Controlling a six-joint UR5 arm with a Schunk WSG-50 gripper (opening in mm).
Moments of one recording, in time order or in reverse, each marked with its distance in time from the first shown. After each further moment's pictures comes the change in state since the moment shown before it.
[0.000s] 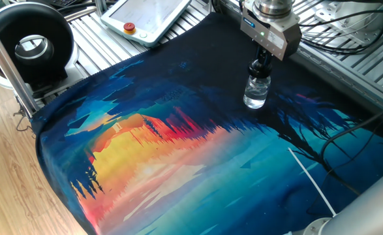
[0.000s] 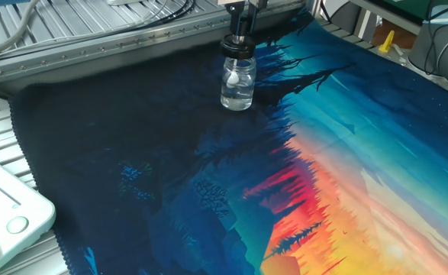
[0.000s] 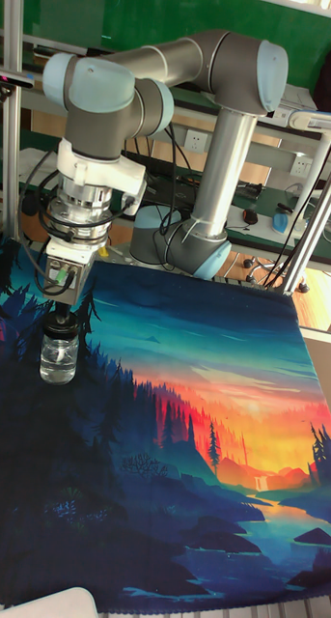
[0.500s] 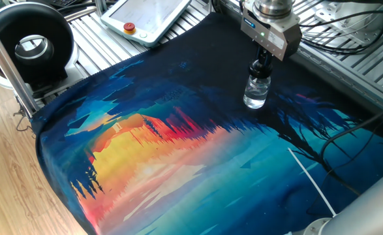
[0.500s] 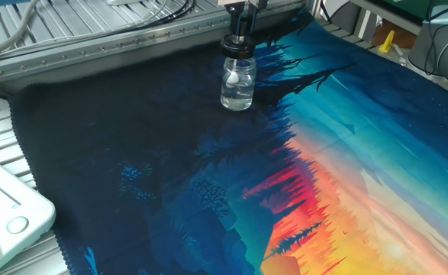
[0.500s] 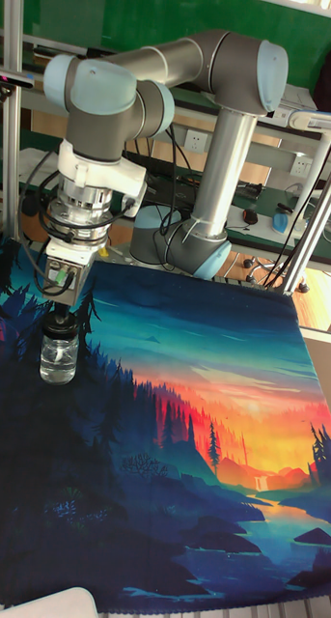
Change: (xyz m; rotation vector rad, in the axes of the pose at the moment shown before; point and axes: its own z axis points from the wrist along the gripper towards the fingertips) arm 0.001 0.000 0.002 -0.002 0.008 0.001
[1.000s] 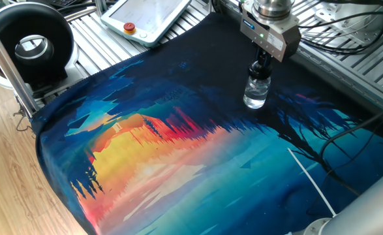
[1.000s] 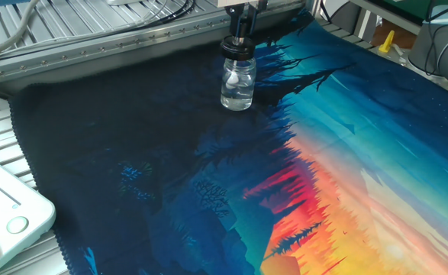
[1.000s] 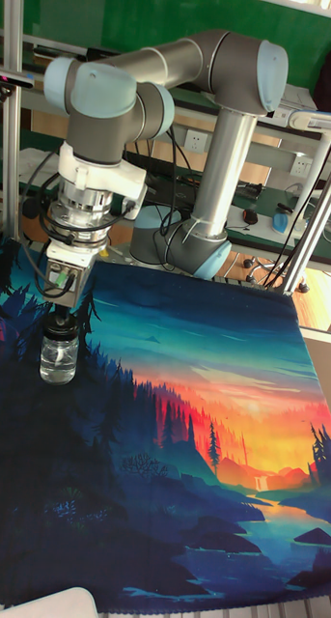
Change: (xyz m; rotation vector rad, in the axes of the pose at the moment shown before) arm -0.003 0.000 0.004 -0.002 -0.005 0.003
